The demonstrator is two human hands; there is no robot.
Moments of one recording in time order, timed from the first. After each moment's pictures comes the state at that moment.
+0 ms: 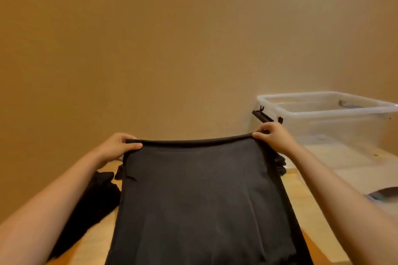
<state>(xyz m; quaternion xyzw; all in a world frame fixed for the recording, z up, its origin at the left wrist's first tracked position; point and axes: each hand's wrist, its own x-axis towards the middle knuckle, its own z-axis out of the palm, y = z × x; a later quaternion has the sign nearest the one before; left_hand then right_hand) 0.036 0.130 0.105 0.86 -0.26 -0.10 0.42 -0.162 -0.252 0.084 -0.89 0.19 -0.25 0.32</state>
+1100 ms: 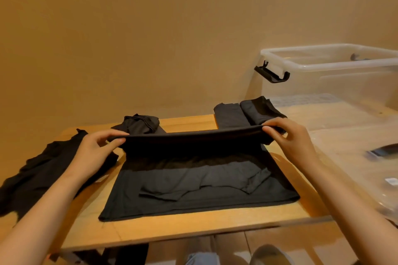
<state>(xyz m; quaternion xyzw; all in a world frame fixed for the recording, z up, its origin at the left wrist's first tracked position) -0.010 0.166 0.017 0.83 -0.27 0.04 0.49 -0.223 -0.219 -0.013 -0.88 0.09 -0.40 0.25</state>
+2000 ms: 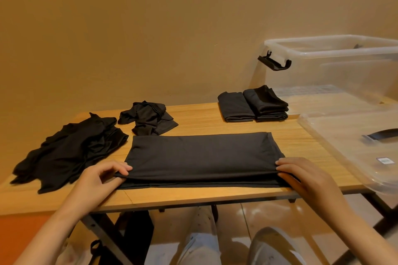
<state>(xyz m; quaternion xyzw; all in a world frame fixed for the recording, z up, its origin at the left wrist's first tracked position) -0.086 0.232 -0.050 0.86 -0.30 0.00 0.42 -0.328 -0.182 -0.090 -0.92 -0.03 -0.39 0.06</state>
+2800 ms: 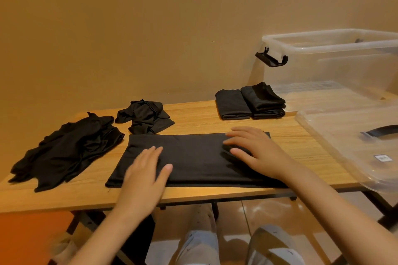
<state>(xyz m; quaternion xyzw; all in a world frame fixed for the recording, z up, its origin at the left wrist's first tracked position) -0.159 0.131 -0.042 0.93 -0.26 0.03 0.24 -0.247 -0.155 -0.034 -0.98 -0.04 -0.16 0.12</state>
